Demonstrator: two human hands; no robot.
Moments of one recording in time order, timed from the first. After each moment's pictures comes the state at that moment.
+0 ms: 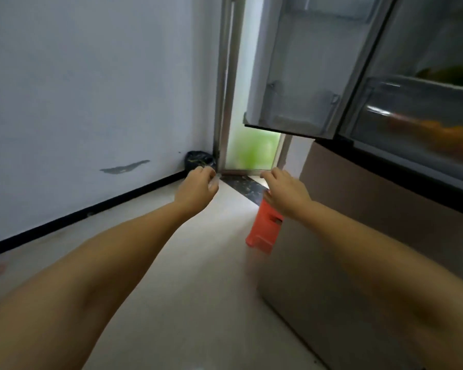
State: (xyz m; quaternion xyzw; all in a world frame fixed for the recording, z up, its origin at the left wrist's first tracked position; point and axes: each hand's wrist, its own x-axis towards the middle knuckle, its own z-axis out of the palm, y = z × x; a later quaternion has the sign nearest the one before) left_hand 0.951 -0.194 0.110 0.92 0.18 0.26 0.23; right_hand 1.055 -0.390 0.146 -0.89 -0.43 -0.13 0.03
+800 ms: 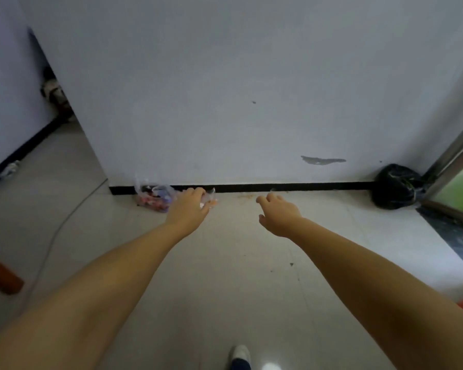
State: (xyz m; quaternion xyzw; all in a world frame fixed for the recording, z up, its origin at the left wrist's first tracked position) left_hand 0.414 0.195 0.024 0.81 0.54 0.16 0.15; right_hand 0.639 0.130 0.029 -0.72 -0.69 0.06 -0.03
